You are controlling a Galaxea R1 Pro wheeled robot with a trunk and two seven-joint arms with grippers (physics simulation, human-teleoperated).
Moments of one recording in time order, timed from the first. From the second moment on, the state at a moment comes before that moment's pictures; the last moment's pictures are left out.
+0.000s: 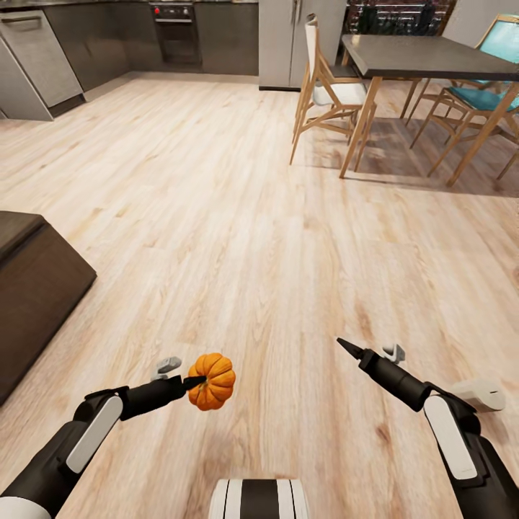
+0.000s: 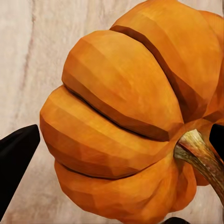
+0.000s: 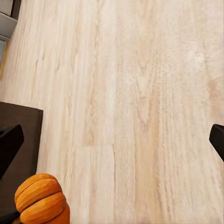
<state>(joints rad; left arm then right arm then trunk) -0.45 0.28 -0.19 -1.13 0.78 0.70 -0.33 -0.37 -0.14 -0.20 -1.32 -0.71 0.64 0.48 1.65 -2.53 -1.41</state>
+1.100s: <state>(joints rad) -0.45 0.29 -0.18 -1.13 0.79 0.80 -0.33 -0.37 -0.15 -0.20 -1.29 -0.71 0.65 0.46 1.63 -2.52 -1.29</state>
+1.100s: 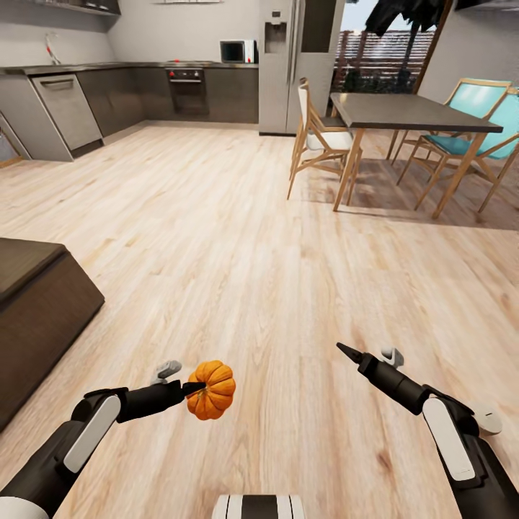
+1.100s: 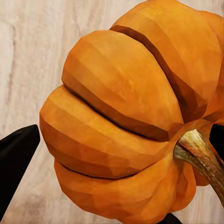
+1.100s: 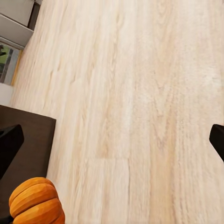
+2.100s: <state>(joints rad) -0.45 0.29 -0.18 -1.13 0.78 0.80 -0.33 -0.37 -0.15 -0.20 -1.29 -0.71 0.65 0.47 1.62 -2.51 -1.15</state>
